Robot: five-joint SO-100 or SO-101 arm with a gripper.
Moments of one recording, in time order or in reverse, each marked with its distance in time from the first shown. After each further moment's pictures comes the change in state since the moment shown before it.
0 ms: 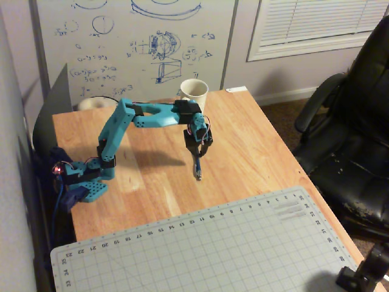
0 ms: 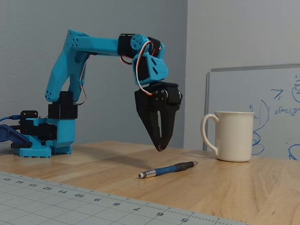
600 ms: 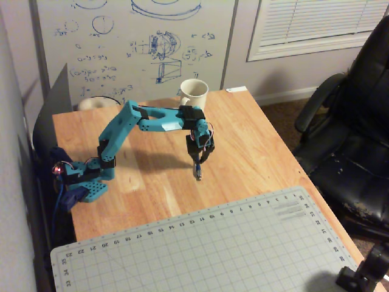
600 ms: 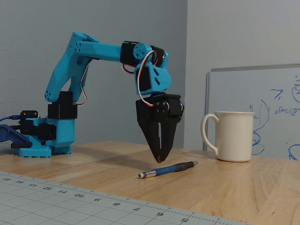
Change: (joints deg) arm 1.2 -6.6 -3.0 0.0 0.0
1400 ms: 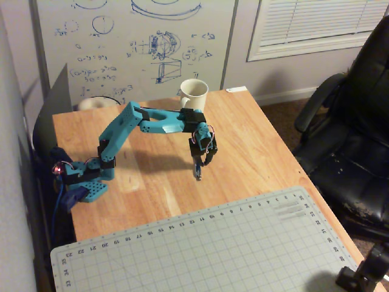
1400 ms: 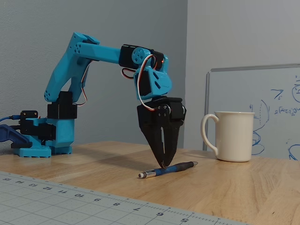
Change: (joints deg) arm 1.0 -1.7 -0.1 -5.3 0.0
